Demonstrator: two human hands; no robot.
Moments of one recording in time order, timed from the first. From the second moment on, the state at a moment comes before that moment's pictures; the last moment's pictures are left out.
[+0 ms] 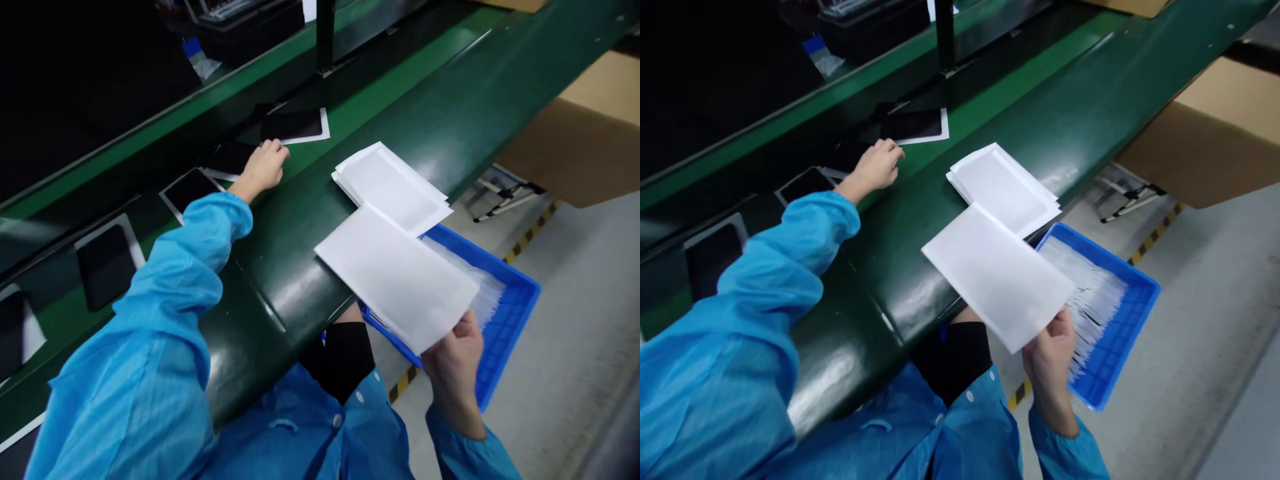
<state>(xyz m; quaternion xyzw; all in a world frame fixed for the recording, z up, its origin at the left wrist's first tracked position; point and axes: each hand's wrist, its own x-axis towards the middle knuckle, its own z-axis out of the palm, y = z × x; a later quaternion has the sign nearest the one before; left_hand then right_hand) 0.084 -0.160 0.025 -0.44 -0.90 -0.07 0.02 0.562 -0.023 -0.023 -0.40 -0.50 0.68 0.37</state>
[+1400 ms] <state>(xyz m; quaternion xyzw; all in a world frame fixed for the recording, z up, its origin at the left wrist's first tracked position) 0.432 -0.430 -0.013 0.01 -0.66 -0.69 -0.29 0.512 -0.133 -0.049 -0.29 -0.52 0.80 0.05</state>
